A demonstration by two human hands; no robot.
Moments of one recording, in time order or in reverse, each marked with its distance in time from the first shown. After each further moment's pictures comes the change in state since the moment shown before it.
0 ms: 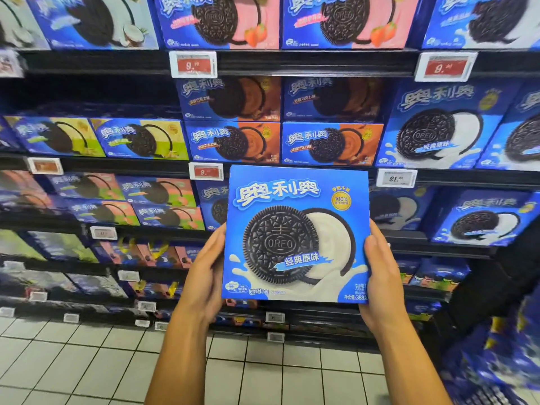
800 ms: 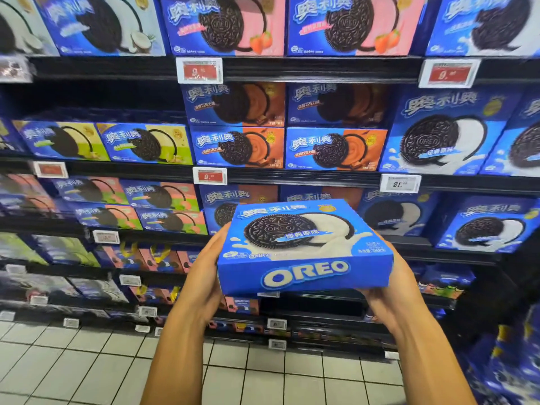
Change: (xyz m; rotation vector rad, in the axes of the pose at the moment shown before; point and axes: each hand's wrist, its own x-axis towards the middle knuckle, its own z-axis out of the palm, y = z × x) left_hand -0.002 0.018 0.010 0.168 0.053 -0.046; right_hand 0.017 -0.016 -0.004 -0.022 -0.041 0.235
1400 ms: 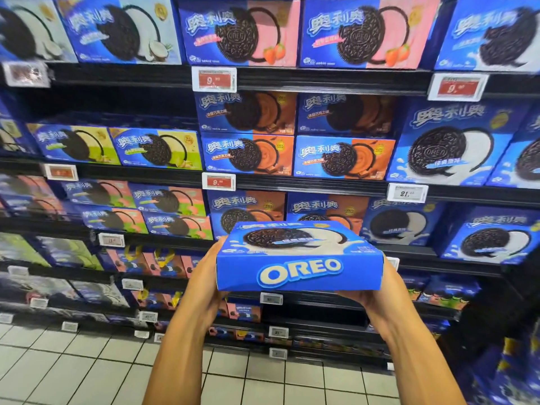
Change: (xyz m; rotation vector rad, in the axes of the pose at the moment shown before) left_hand 0.002 0.002 -0.018 0.086 0.153 -0.024; right_hand -0.001 0.010 0.019 -0.145 0.017 0.063
